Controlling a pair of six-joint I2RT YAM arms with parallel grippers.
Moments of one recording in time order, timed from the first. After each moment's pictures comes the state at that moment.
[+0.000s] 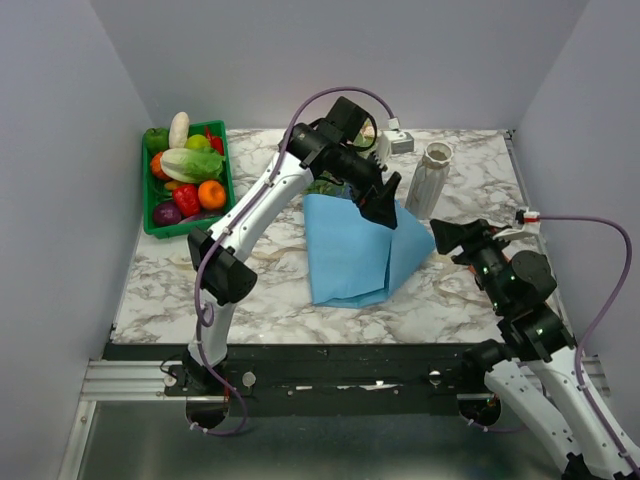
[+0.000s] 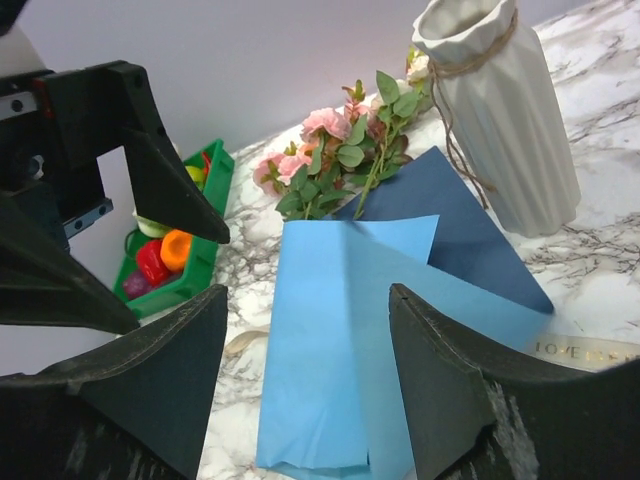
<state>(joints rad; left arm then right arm) -0.70 2.07 2.34 -1.15 0.86 0.18 0.42 0.46 0.63 -0.19 0.17 0.59</state>
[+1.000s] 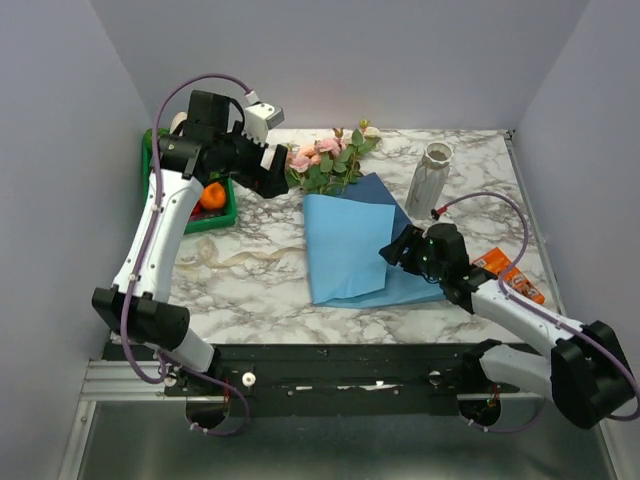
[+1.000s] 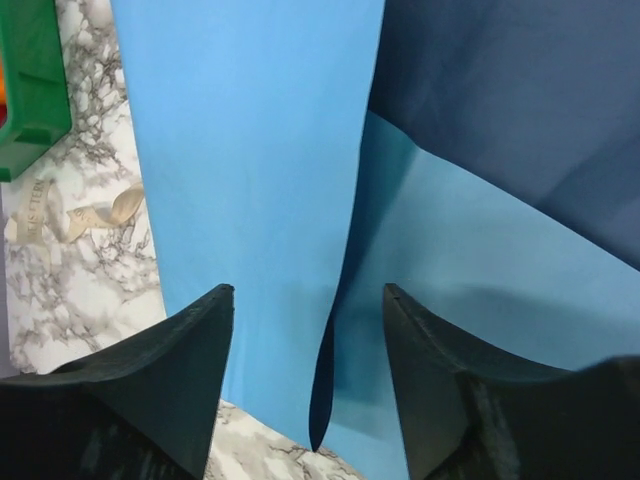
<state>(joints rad) -0.23 1.58 1.87 -1.08 0.52 0.22 0.47 1.09 0.49 0.05 -0.01 0.75</state>
